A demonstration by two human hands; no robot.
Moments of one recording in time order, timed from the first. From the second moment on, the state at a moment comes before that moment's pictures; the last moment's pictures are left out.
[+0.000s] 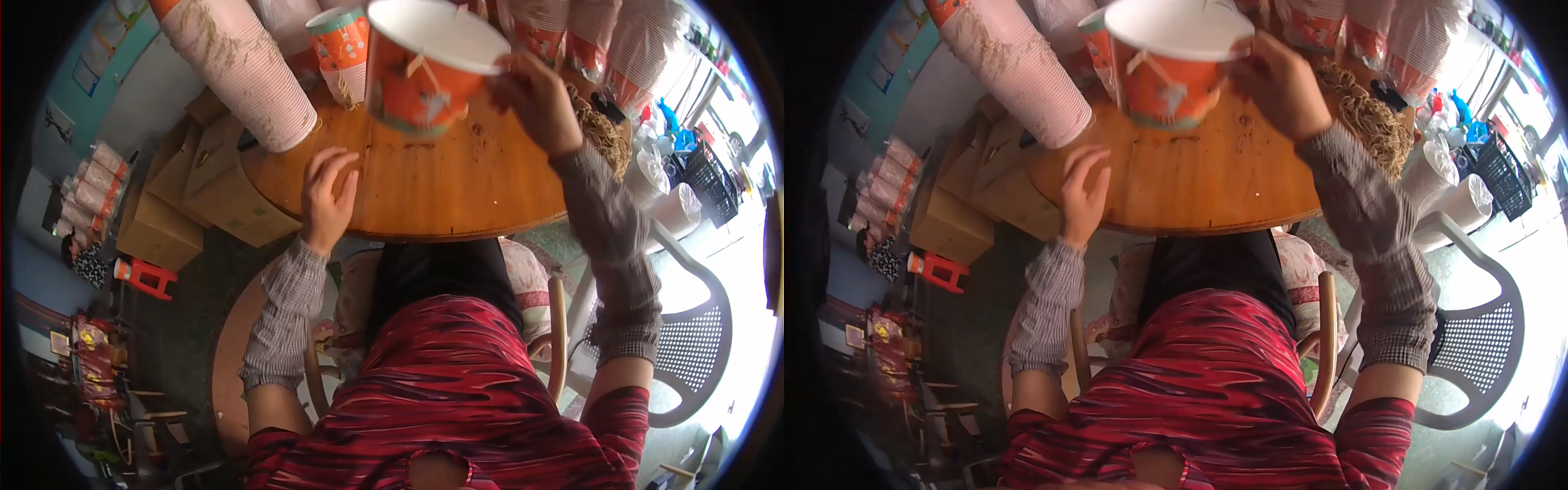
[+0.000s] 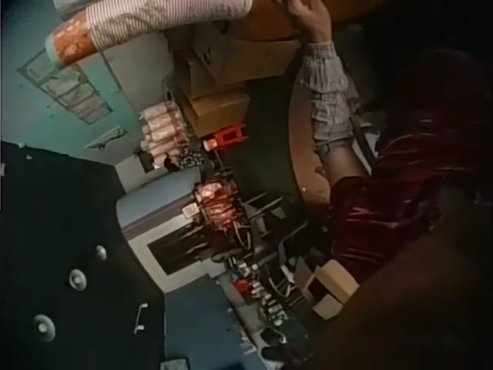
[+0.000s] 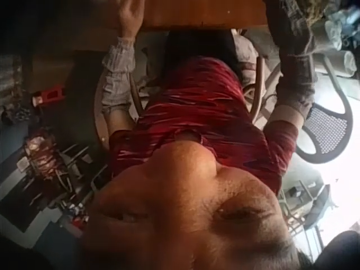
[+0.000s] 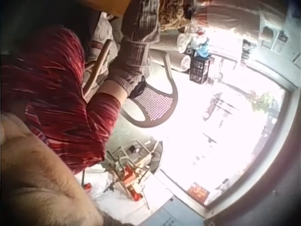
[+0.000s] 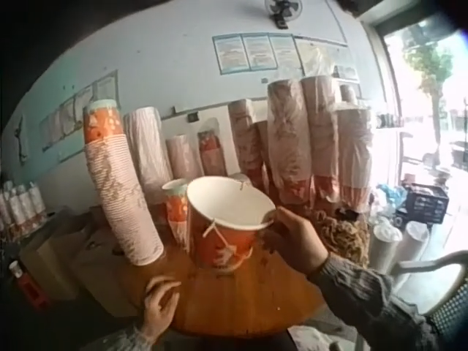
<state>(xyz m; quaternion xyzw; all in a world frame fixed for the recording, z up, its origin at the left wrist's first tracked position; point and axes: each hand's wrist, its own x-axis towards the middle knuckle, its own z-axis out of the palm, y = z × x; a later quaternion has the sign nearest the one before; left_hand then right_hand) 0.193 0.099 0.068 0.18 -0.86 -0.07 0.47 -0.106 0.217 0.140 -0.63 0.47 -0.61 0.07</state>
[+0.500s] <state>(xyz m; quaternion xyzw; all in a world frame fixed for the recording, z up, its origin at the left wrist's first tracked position) 0.131 -0.019 0.049 0.23 -0.61 -0.56 0.51 -0.126 0.096 0.122 -0.58 0.50 -0.63 0.12</state>
